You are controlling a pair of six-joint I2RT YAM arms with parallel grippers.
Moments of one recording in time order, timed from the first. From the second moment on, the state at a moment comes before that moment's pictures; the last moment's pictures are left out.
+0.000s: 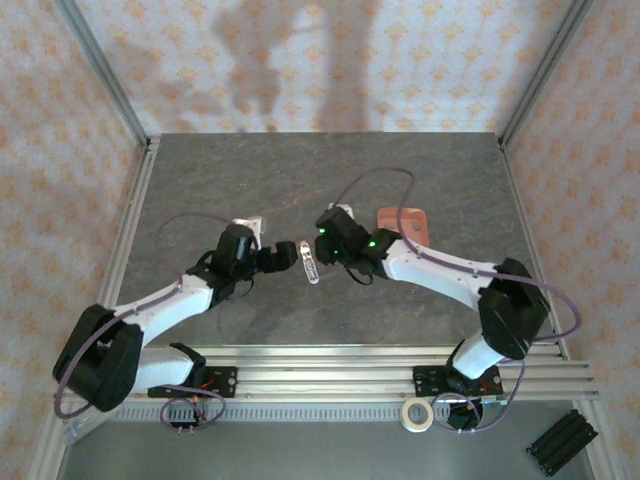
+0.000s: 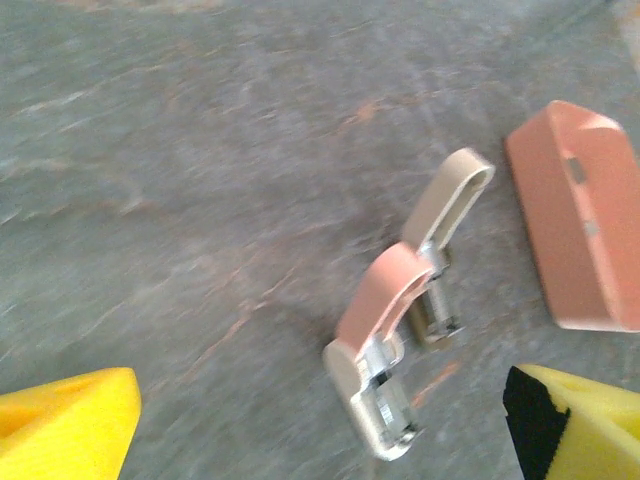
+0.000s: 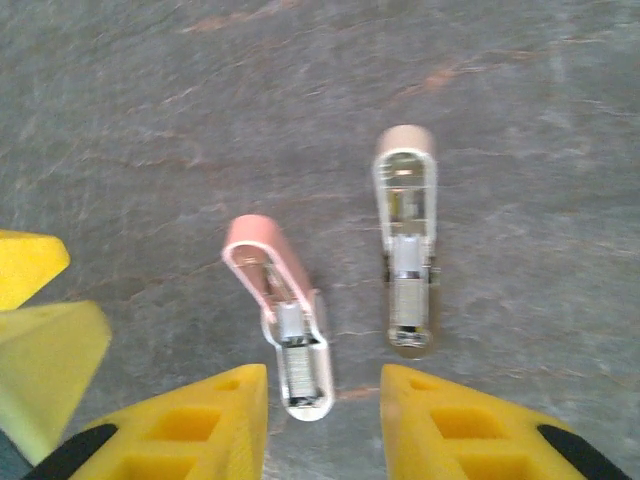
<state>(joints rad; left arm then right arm) -0.42 1.26 0.55 0.07 0.15 -0.58 0.86 1.54 1.10 -0.45 0.19 0.67</state>
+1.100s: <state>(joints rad) -0.58 1.46 0.68 -0.05 0.49 -0.23 0.80 1.47 0.94 -0.40 0.04 0.72</state>
